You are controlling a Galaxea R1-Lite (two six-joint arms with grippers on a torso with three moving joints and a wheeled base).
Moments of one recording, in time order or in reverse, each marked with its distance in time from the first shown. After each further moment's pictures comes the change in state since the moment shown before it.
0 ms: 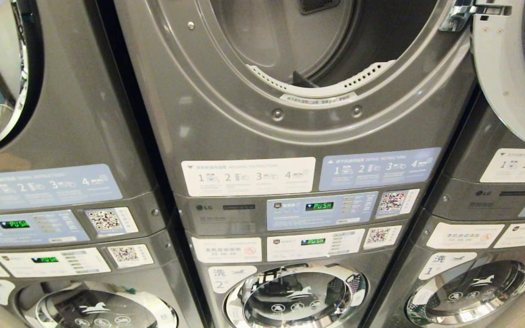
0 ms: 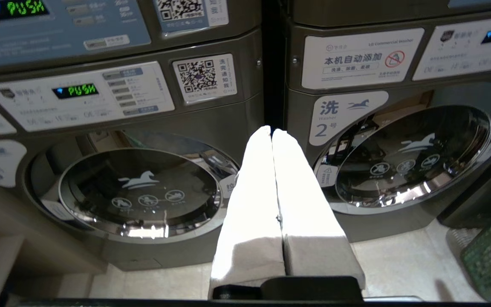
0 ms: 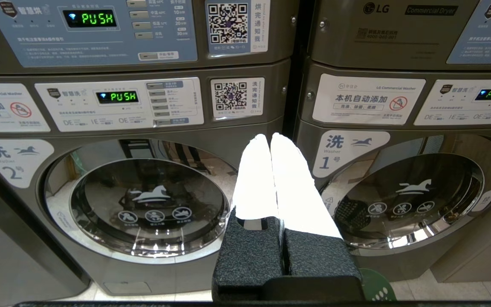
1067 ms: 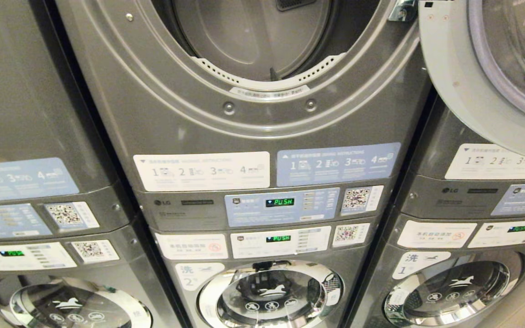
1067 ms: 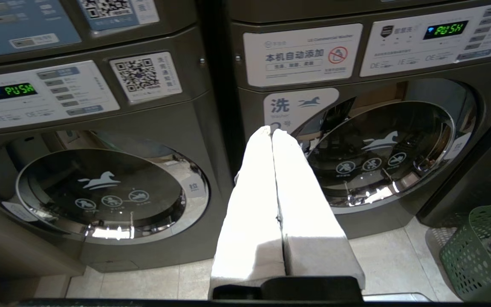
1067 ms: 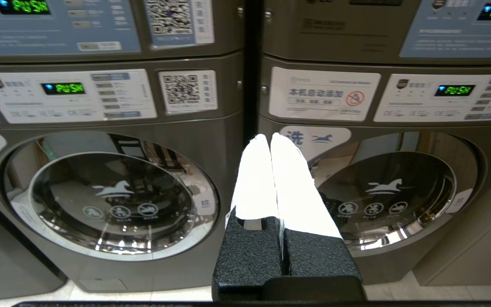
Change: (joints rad) left arm 0.000 0.000 0.003 -0.002 -0.004 0.000; right arm 0.000 0.000 0.000 0.000 0.000 0.000
